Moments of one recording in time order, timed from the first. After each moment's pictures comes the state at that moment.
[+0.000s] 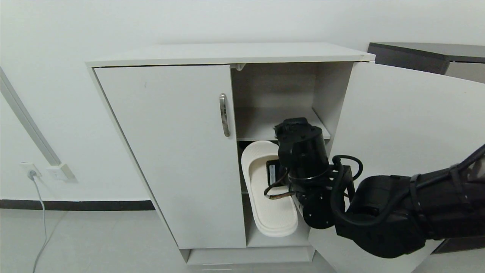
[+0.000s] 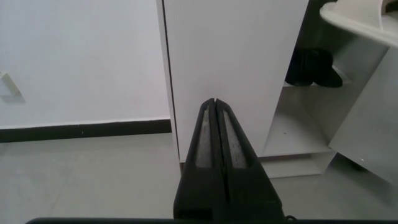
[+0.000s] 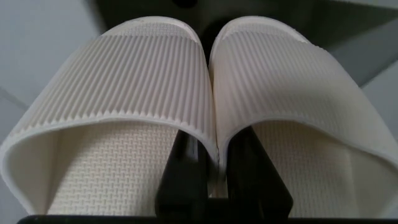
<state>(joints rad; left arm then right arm) 0.00 0.00 0.00 0.00 -0.02 0.01 0.92 1.95 -1.23 -0.42 -0.76 0.23</state>
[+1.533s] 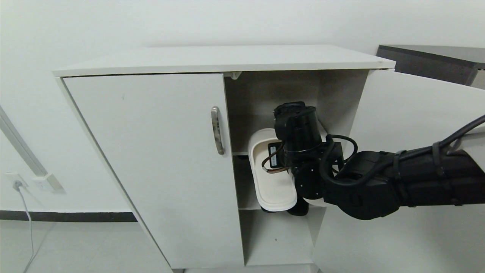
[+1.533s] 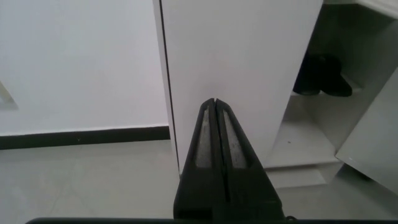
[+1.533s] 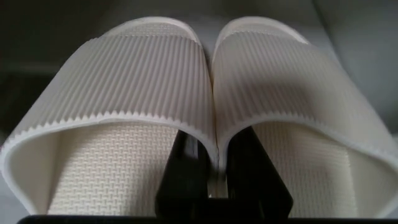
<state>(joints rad) 0.00 0.00 0.00 0.00 -0.01 0.01 0.85 2.01 -1.40 -0.33 -0.77 0.17</state>
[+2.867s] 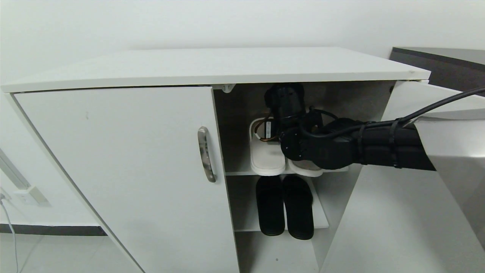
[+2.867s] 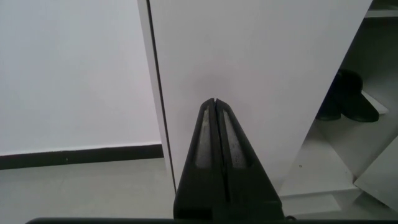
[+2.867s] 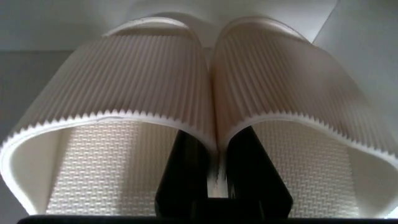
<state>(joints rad) 0.00 0.00 0.00 0.00 -0.01 0.01 0.76 2.21 -1.88 -0.05 -0.74 0.24</state>
